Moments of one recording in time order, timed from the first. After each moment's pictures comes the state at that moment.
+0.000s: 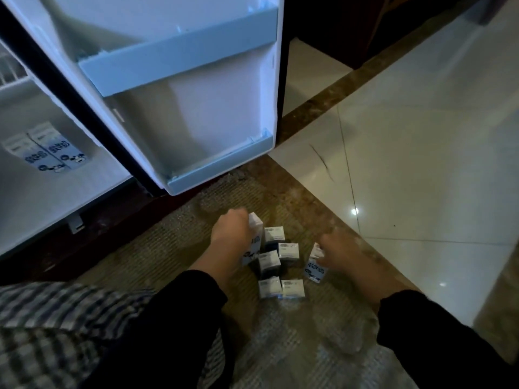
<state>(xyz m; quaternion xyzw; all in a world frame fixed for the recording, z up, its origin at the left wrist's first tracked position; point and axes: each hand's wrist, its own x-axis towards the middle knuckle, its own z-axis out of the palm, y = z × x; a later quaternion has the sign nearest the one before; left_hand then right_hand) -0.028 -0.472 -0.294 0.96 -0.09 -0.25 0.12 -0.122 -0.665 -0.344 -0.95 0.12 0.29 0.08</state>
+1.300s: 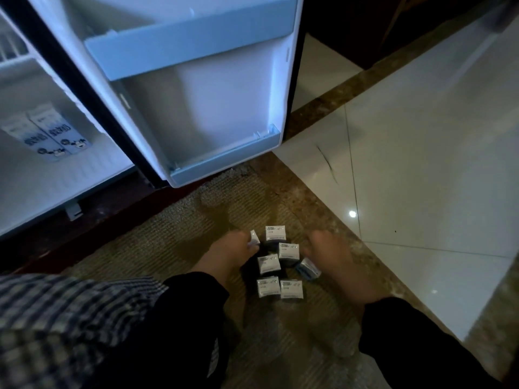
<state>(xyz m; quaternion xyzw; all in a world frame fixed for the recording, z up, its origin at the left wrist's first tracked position) -0.040 -0.457 -0.338 0.91 -0.14 -0.38 0.10 -0.114 -0.645 -0.358 -0.96 0.13 0.21 0.14</state>
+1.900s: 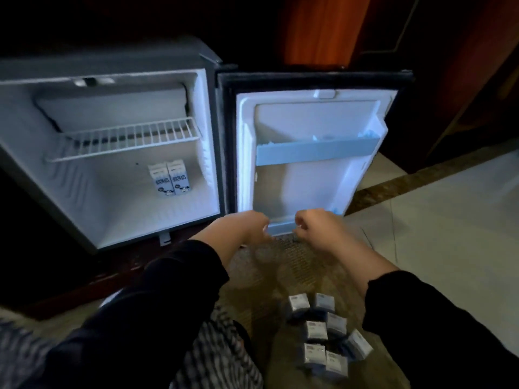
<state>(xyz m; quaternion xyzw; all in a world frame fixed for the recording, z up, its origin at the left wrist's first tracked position) 0.023 -0.347 -0.158 0.94 -0.23 -0.24 0.04 0.010 -0.521 -0.182 -0.99 -0.06 0.08 0.07</state>
